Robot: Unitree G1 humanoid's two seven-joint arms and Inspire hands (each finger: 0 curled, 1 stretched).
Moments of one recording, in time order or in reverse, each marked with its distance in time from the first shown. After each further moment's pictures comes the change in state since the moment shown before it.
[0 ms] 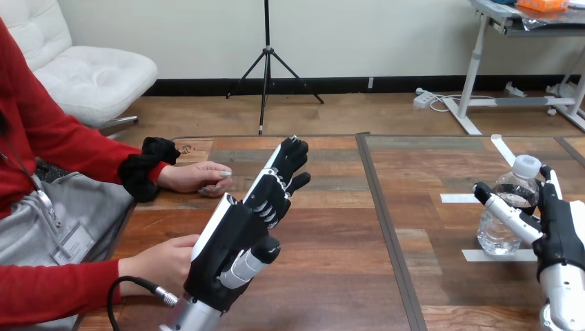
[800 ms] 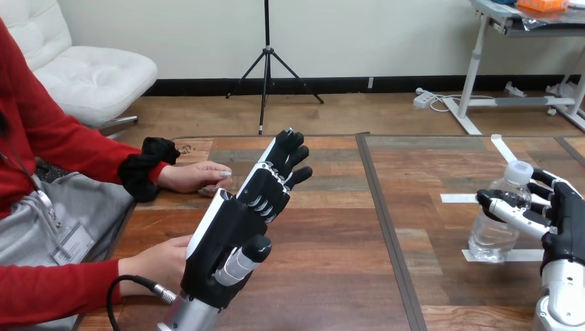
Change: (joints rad) left arm 0.005 -0.015 0.007 -0.049 -0.090 0.034 -0.076; right arm -0.022 0.032 -0.049 0.004 0.081 0.002 -0.053
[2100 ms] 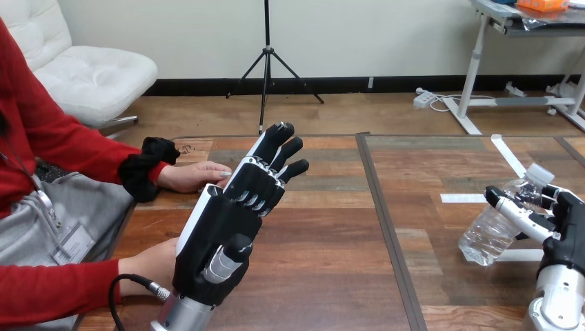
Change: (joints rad) left arm 0.000 -0.018 0.044 -0.048 -0.110 0.067 -0.128; right arm 0.001 0.043 -0.044 0.004 0.065 -0.013 -0.026
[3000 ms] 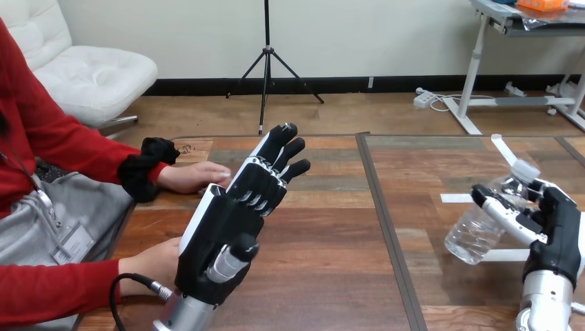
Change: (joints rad) left arm -0.001 -0.002 0.002 0.001 0.059 -0.029 0.052; right arm 0.095 0.062 0.020 -0.145 0.004 -0.096 0.025
